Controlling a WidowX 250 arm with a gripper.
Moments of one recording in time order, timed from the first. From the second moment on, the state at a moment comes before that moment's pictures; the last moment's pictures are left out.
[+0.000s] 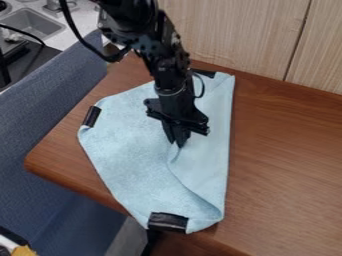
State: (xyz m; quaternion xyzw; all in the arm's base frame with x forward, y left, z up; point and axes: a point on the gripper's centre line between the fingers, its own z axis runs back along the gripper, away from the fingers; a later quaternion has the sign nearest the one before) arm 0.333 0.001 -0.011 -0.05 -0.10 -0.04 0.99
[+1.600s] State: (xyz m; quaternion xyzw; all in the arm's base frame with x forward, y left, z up) arm 0.350 -0.035 0.086 -0.03 -0.14 -0.10 0.99
